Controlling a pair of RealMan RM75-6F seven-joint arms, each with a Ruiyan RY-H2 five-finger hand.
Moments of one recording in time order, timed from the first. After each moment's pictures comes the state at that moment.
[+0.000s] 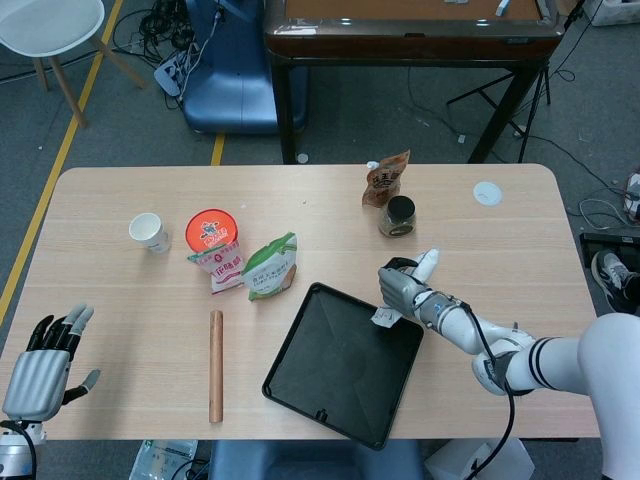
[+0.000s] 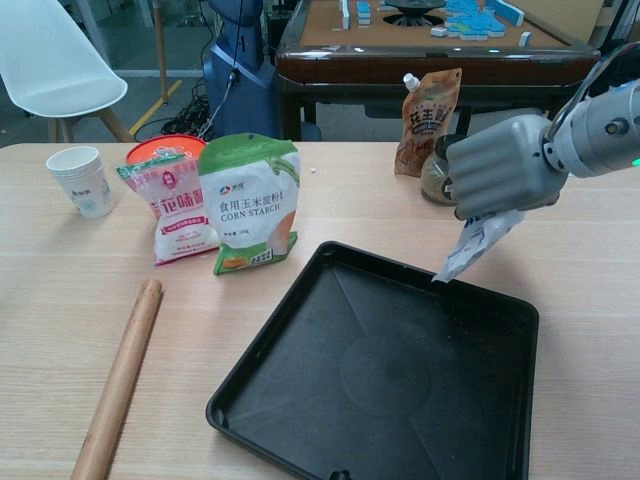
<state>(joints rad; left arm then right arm) -0.07 -1.22 -0.02 -1.59 1.54 1.52 0.18 1.35 -1.22 -0.32 -1.63 -0.85 0.59 -1.48</state>
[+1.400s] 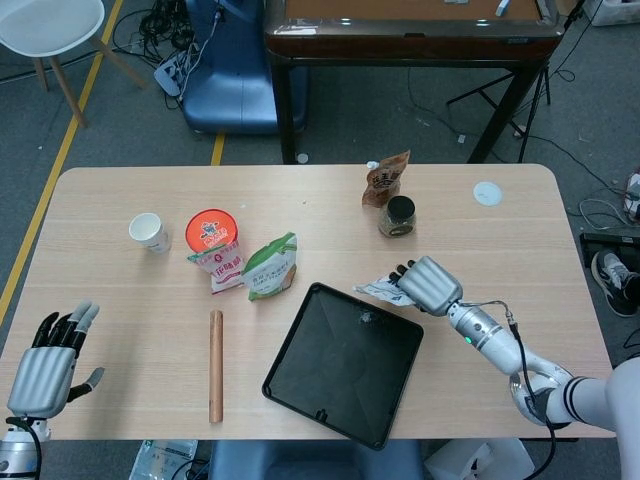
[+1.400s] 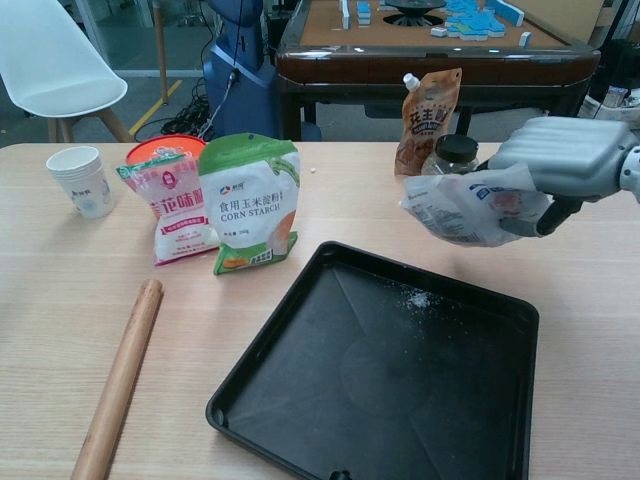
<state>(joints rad) -0.09 -1.21 -0.02 -1.64 1.54 1.50 0.23 0.88 -1.39 -0.23 -1.29 -1.34 1.09 -0.26</state>
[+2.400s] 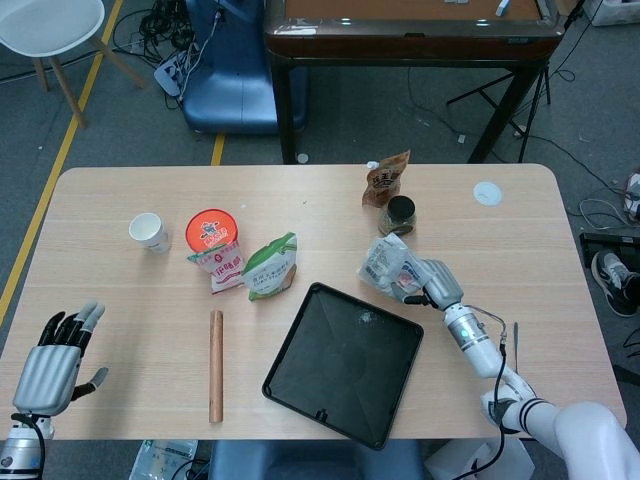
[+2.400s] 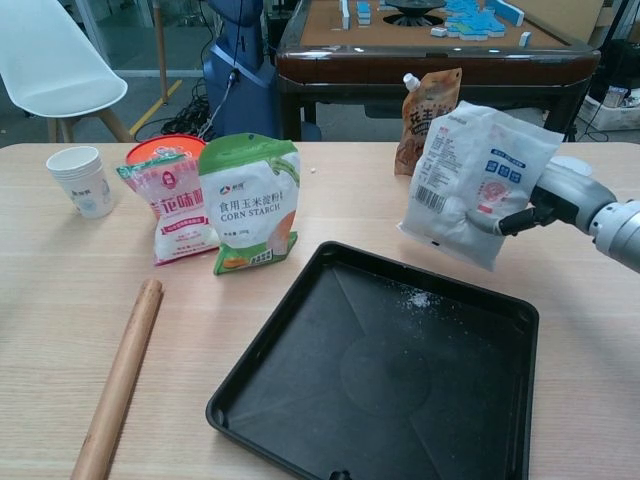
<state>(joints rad) -0.10 -1.20 -0.02 -1.64 1.53 1.48 0.23 0.67 -1.78 0.03 -0.76 -1.43 1.05 0.74</state>
